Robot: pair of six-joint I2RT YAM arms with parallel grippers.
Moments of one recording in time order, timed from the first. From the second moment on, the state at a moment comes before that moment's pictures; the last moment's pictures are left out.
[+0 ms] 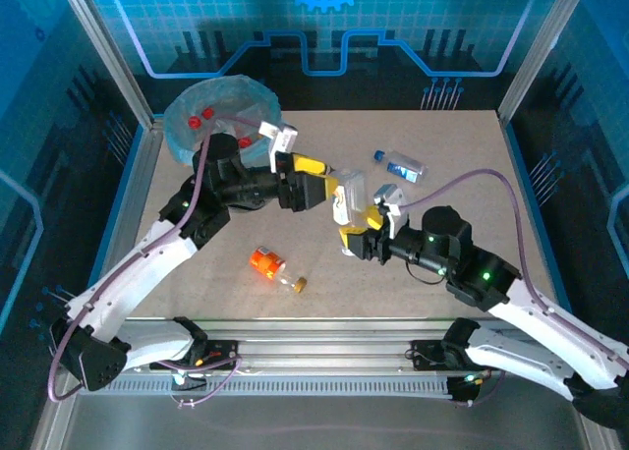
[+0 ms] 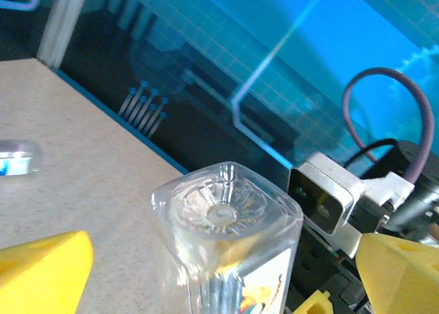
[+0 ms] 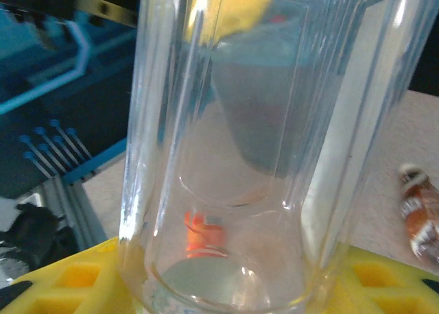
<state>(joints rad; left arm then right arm) -0.56 1.20 1.20 -0.09 0.73 -0.55 0.84 0.77 0.84 -0.30 -0.11 0.21</state>
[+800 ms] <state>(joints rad) -0.61 1.24 1.22 0.06 0.92 -0.50 0.84 0.80 0.88 -0.26 -0.30 0.20</state>
